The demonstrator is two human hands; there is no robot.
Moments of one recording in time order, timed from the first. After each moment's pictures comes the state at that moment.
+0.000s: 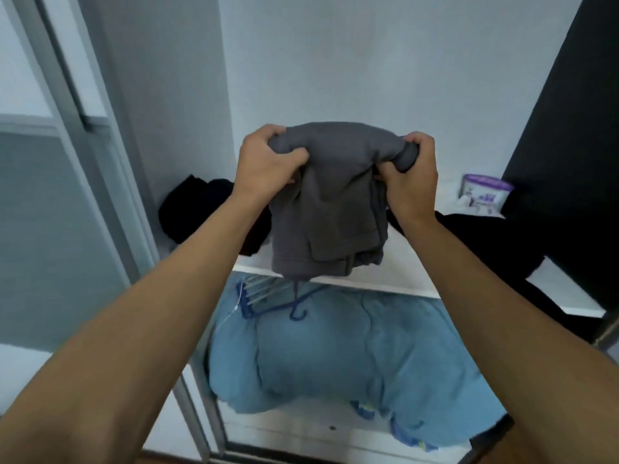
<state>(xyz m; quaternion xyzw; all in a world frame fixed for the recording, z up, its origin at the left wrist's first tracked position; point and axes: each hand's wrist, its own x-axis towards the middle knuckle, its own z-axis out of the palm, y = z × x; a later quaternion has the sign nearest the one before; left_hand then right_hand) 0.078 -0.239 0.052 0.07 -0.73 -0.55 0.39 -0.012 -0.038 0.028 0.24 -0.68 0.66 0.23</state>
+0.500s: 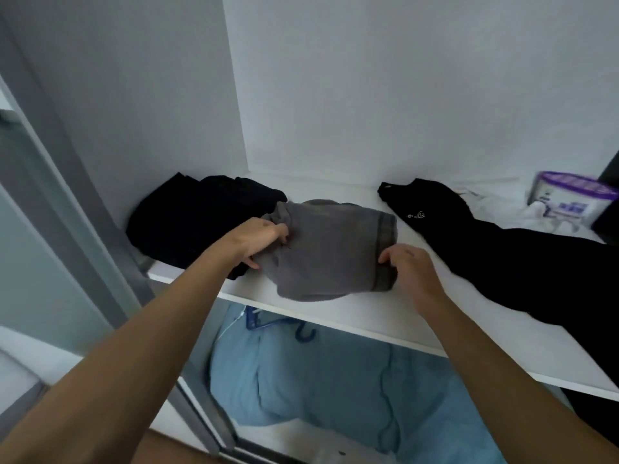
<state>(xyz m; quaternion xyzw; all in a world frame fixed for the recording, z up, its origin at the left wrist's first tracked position) -0.044 -0.321 -0.066 0.33 -0.84 -0.44 0.03 -0.158 -0.055 -0.114 0.18 -0.78 0.59 -0.08</state>
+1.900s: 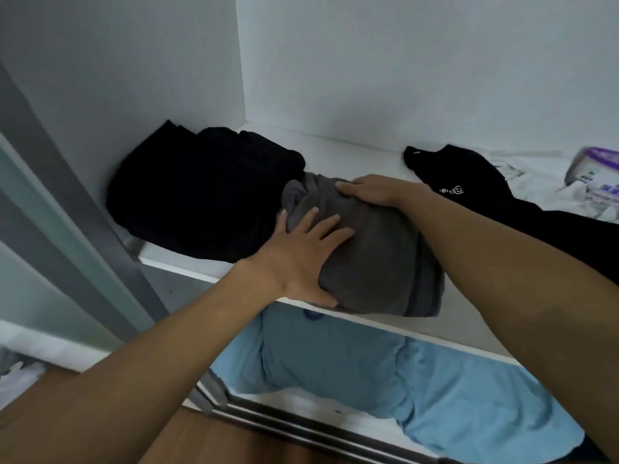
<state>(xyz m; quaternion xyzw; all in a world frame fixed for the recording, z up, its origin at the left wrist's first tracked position) -0.032 -0.328 -0.114 -0.02 -1.00 -0.05 -0.05 -0.254 -0.231 -0.078 0.33 -0.91 0.09 -0.23</state>
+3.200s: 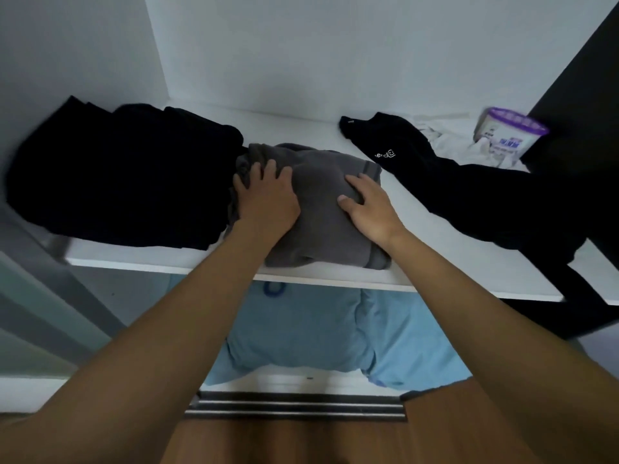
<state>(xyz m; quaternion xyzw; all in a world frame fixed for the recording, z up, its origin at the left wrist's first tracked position) -0.101 -0.308 -0.128 0.15 -0.98 -0.12 0.08 -0.160 -0.120 -0.123 0.19 -0.92 0.35 -0.05</state>
